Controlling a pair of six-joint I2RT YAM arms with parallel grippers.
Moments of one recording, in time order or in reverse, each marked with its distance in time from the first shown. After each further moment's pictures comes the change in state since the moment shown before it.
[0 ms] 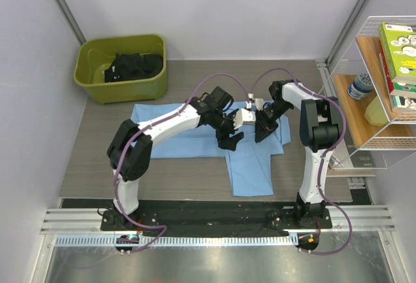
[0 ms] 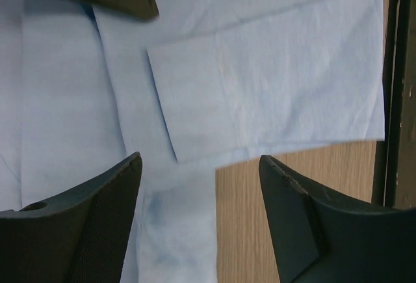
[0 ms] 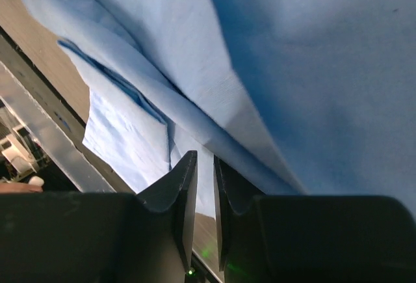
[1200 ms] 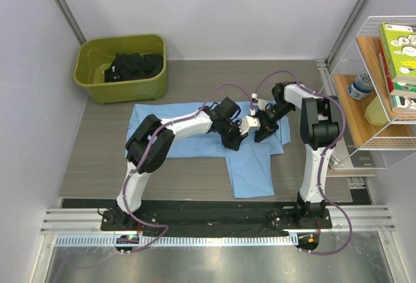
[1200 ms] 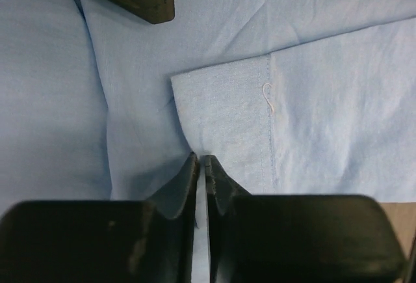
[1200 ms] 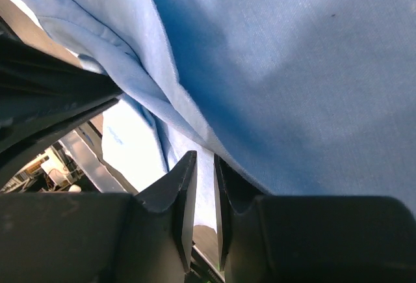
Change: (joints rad) left arm -0.045 0.241 0.053 0.172 -0.043 -0.161; right arm -0.034 0.046 -0.011 0.046 -0.060 0.084
